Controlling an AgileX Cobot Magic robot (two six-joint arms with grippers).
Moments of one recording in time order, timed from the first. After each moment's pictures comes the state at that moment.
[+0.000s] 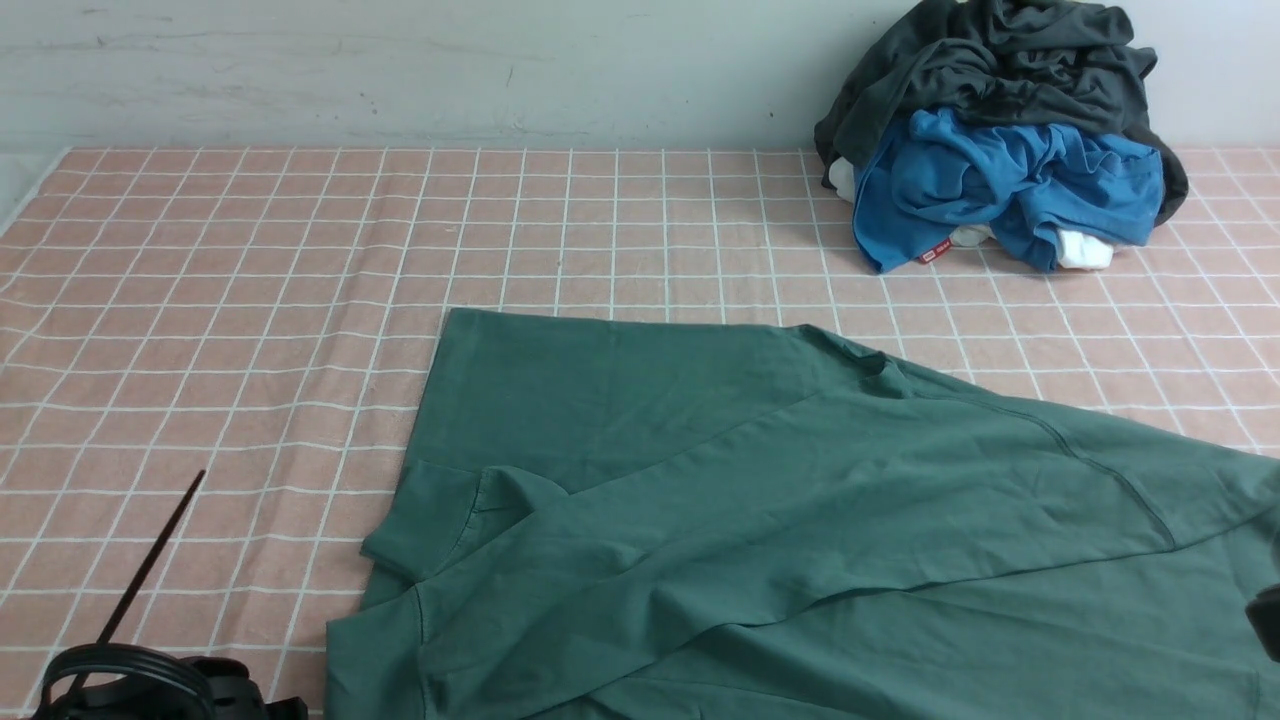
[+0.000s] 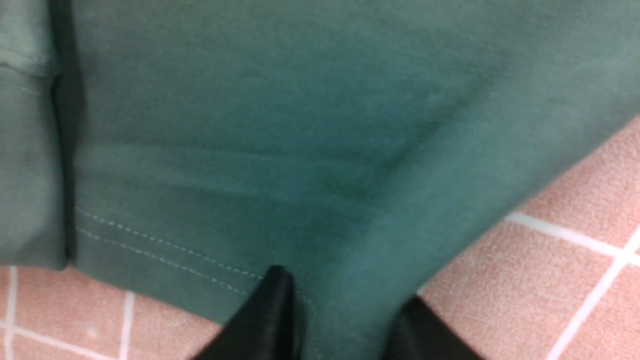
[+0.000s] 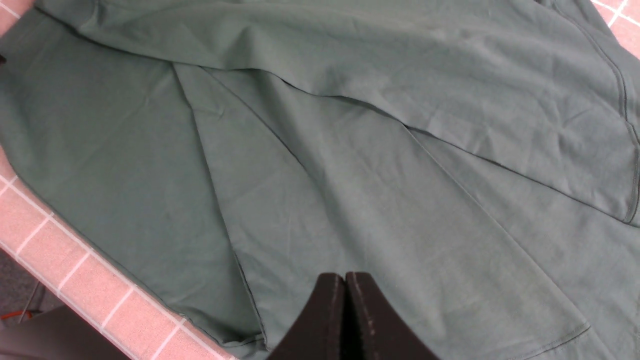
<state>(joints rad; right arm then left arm) 0.43 0.77 -0.94 0.16 1.26 -0.15 -0.85 1.36 -0.48 0.23 0.71 0.25</state>
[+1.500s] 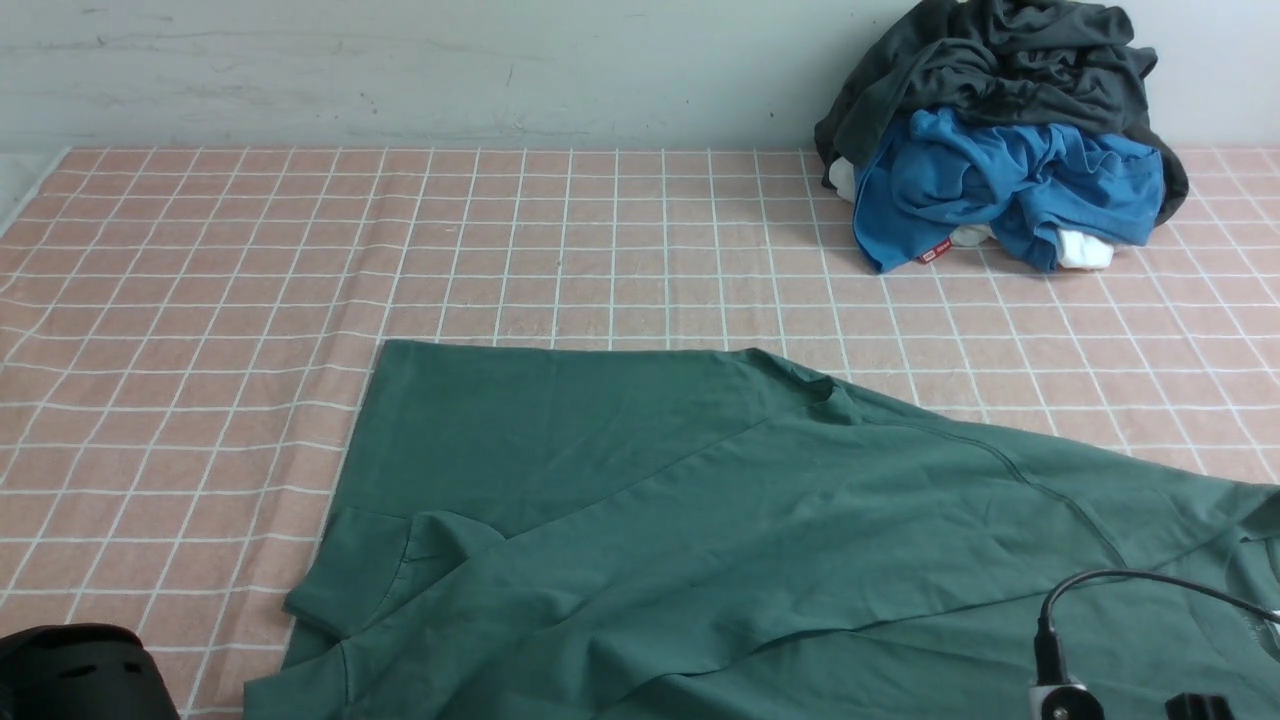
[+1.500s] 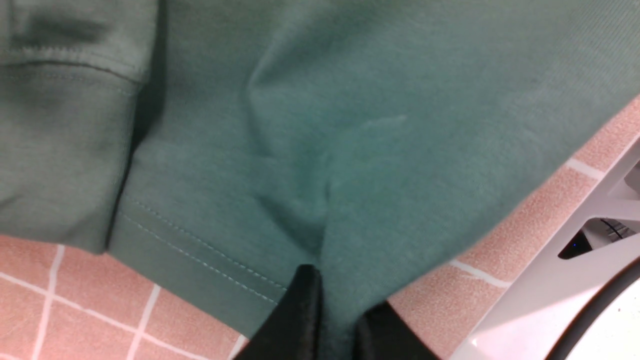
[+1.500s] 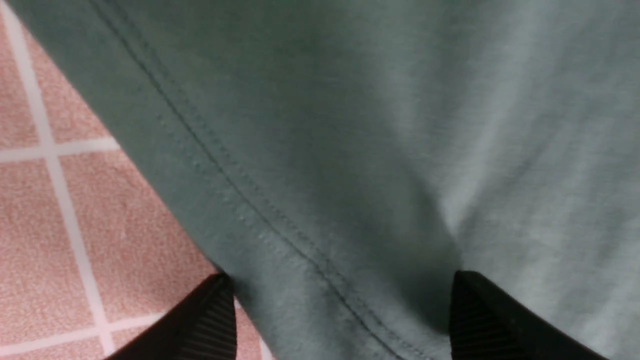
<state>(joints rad) 0.62 1.20 -0.35 -0.22 0.74 -0.67 -0.85 1.19 -0.53 0.11 1.00 0.21</state>
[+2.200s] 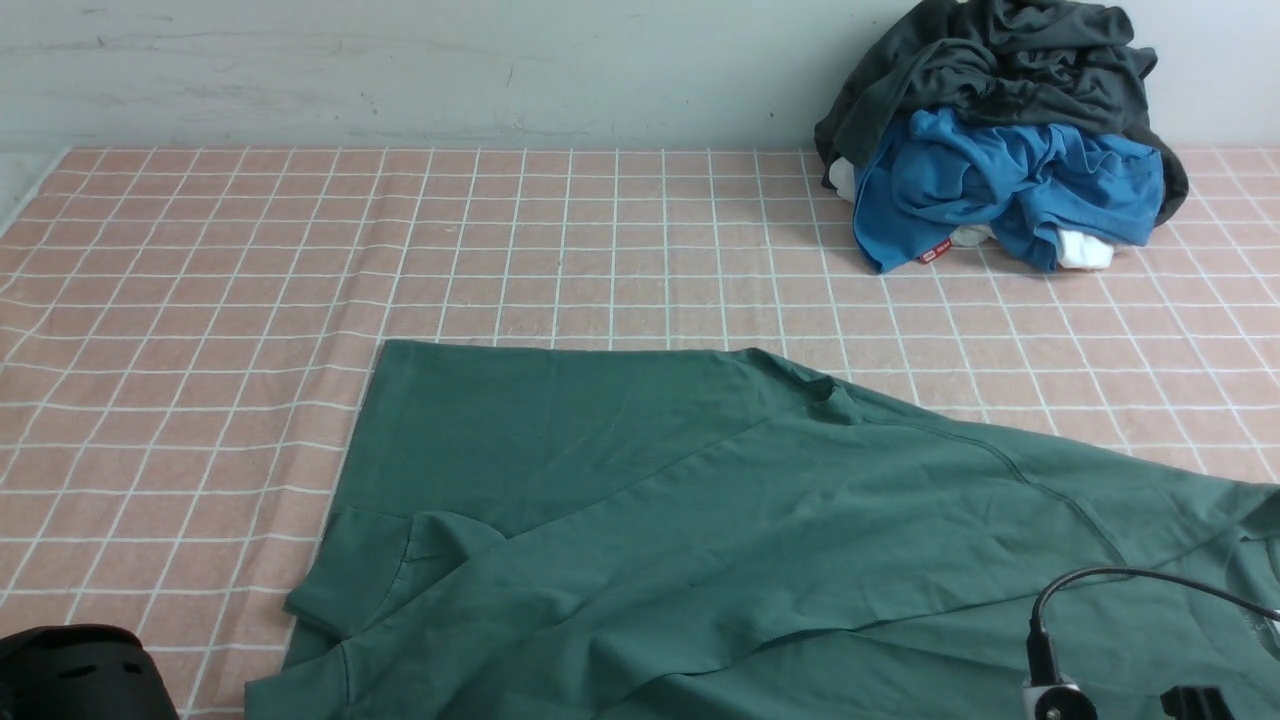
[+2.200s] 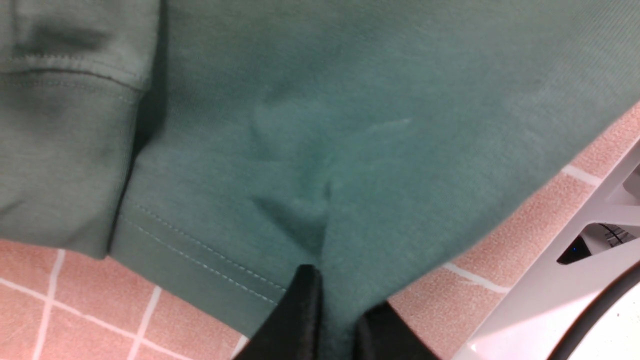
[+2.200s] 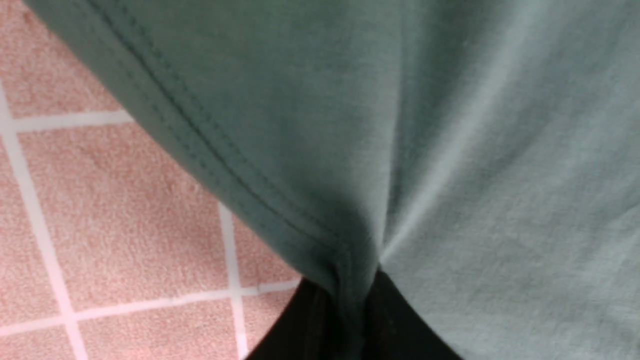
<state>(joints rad) 0.62 1.21 -0.36 -0.29 0.73 -0.64 -0.85 1.19 -0.53 0.11 0.99 0.21</state>
